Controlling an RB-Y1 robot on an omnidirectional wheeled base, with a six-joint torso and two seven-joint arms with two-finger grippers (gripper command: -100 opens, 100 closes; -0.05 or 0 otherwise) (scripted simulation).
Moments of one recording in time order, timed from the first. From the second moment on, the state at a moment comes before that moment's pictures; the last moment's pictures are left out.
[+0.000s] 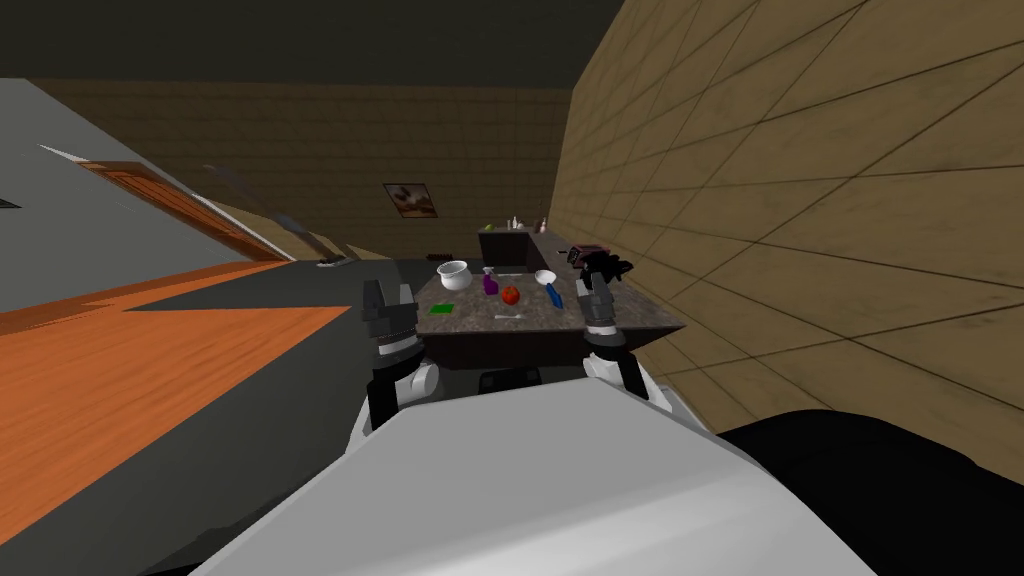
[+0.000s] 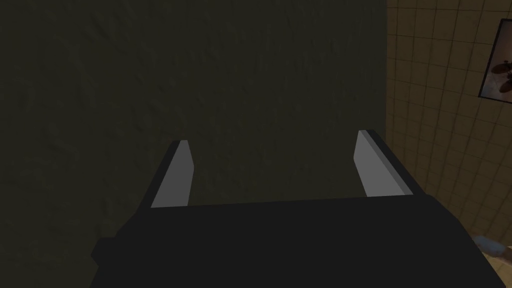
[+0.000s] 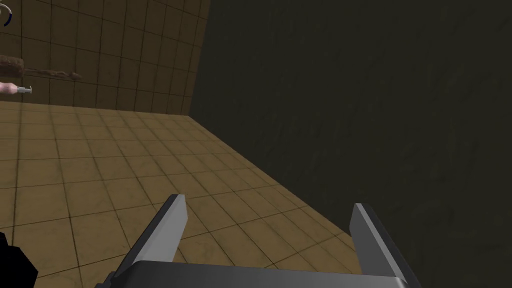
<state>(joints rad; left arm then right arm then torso) 0.47 0.05 0.03 -2.23 0.05 -0.61 -0.06 0.57 -0.27 0.01 -2.27 -0.12 -0.58 0.18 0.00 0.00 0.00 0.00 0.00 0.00</state>
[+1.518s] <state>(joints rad) 0.47 0.05 0.03 -2.23 0.05 -0.61 -0.06 0.71 -0.76 0.04 -2.07 -0.15 -0.59 0.29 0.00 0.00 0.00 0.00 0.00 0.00</state>
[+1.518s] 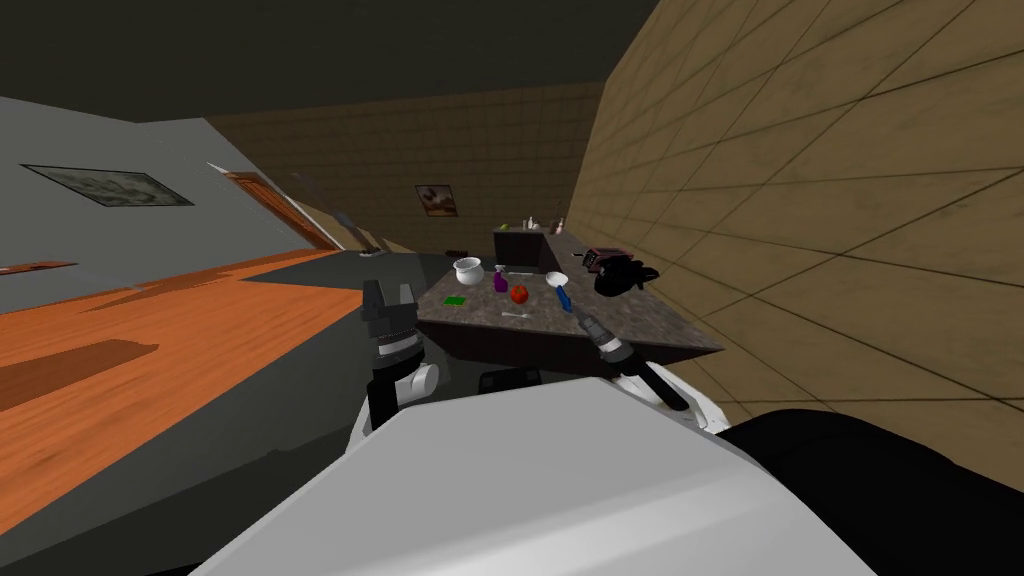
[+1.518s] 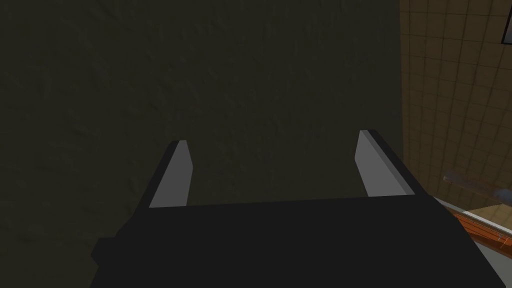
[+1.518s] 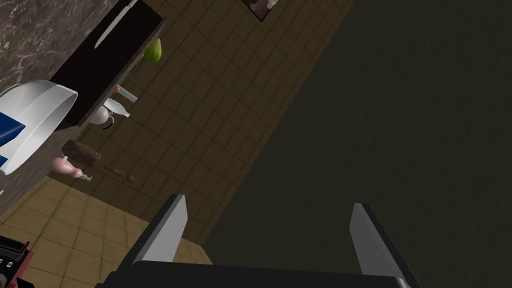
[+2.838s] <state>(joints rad) 0.47 0.05 0.03 -2.23 0.05 -0.61 -0.06 0.83 -1.18 0.06 -1.89 -0.18 -0.61 0.40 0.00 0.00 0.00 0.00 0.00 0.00</state>
